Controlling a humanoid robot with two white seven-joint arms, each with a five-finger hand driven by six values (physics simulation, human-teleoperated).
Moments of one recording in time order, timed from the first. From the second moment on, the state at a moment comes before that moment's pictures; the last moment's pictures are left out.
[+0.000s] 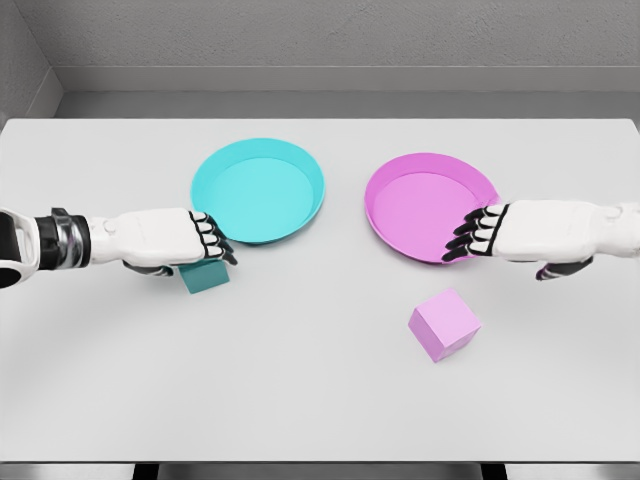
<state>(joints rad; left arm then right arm) -0.69 0.88 -0.88 -1.55 -0.62 -0.61 -0.37 -0.67 -1.11 0.76 -1.75 0.27 -0.61 0.61</state>
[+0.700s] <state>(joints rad) -0.73 0.89 -0.89 -1.57 -0.60 -0.61 -0.37 -0.72 -1.05 0.90 -1.76 0.22 -0.61 0.61</state>
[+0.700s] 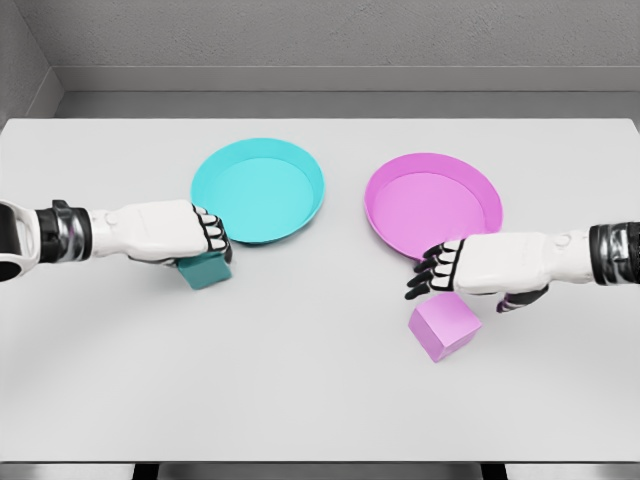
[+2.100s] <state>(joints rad) -0.96 0.55 -0.86 -1.10 -0.48 -0.61 -0.47 -0.73 -1.01 0.92 -1.70 0.19 -0.61 0.61</state>
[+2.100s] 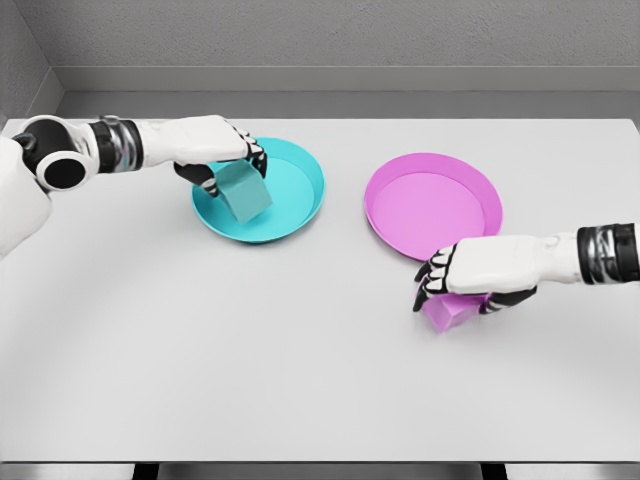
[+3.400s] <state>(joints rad) -0.89 0.78 -0.85 -1.01 -0.19 -0.61 -0.46 -0.79 -0.89 0.58 -1.25 0.02 -0.61 0.61</state>
